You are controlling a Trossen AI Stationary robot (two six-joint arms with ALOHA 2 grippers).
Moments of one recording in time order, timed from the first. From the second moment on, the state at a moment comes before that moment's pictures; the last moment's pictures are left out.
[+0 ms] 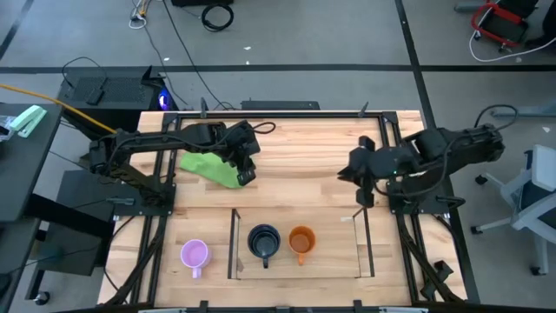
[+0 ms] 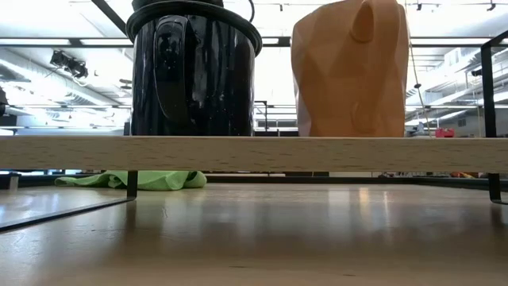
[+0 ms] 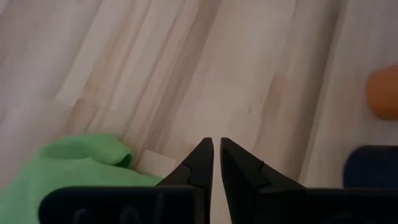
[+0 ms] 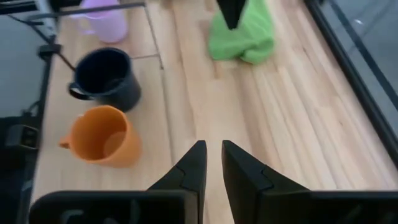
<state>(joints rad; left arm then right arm) 0.25 1.49 1.20 -0.73 0.12 -0.16 0.31 1.17 1.45 -1.13 0.32 0.37</state>
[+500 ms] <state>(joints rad) 0.20 1.49 1.20 -0.73 0.09 -0.16 0.47 1.16 1.18 -0.98 0.40 0.45</state>
